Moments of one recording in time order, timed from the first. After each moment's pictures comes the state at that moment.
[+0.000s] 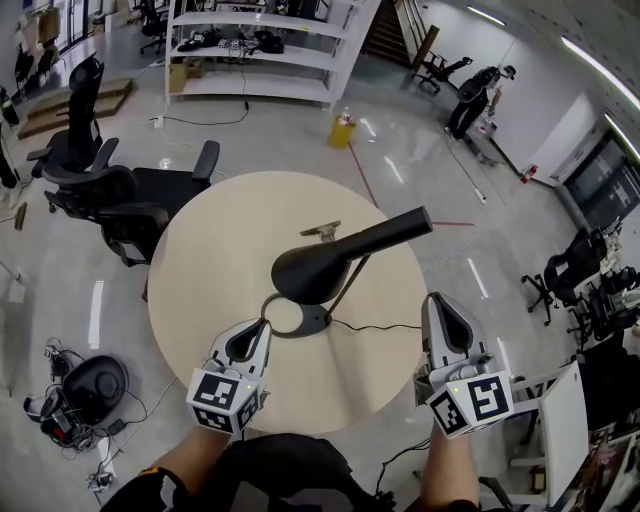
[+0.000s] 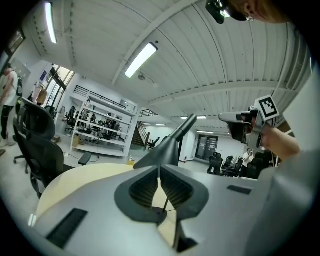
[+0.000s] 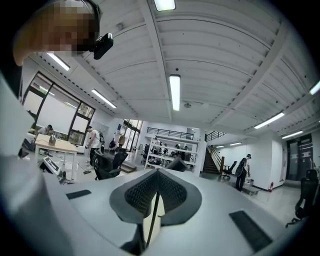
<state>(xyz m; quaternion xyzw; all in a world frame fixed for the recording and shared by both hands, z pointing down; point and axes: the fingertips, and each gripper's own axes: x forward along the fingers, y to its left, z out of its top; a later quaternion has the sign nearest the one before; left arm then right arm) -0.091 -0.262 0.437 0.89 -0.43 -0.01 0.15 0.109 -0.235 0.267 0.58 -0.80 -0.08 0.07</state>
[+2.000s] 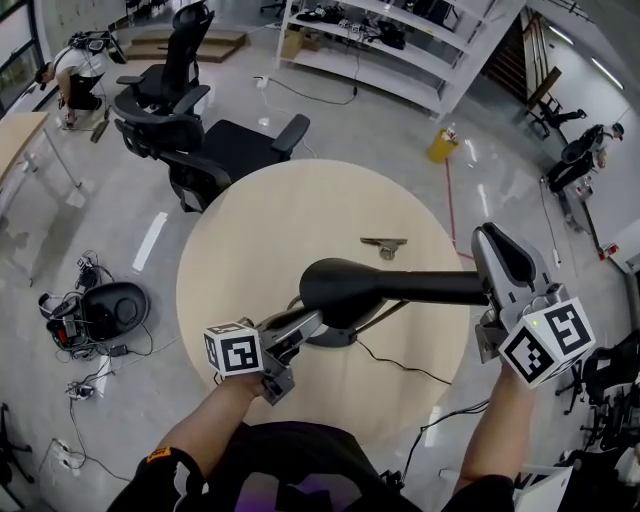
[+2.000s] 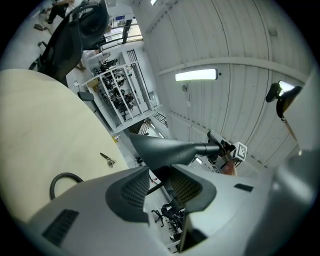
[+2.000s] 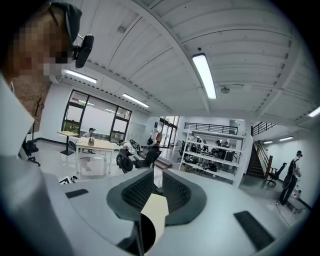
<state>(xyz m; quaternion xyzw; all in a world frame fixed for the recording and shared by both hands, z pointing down) -0.029 -0.350 0.491 0.80 -0.31 -0.24 0.45 0.100 -0.429 0.229 0.36 -0.92 -0.08 0.13</state>
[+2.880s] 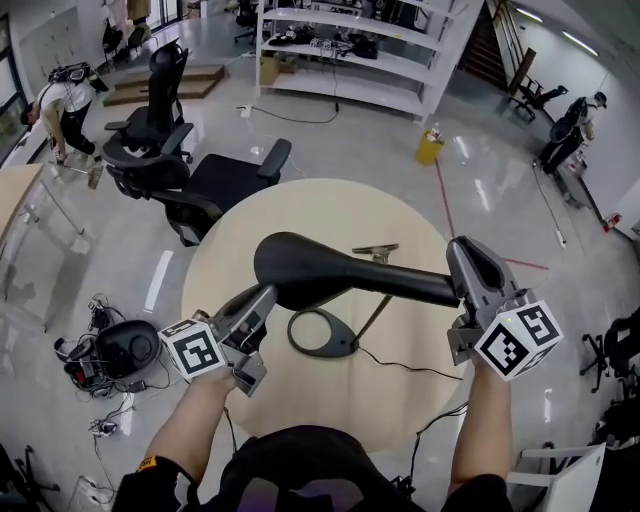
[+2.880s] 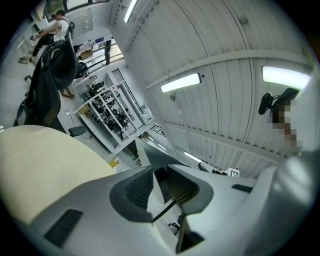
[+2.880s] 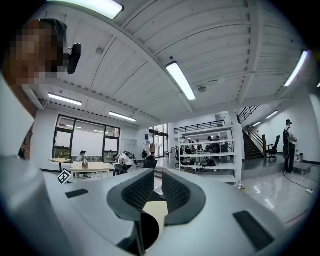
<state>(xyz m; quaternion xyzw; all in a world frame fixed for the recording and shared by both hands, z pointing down) -0.091 -0.359 0.402 0.83 -0.38 -0.25 0.34 0.151 -0.421 0.257 0.39 -0.92 0.00 0.01</state>
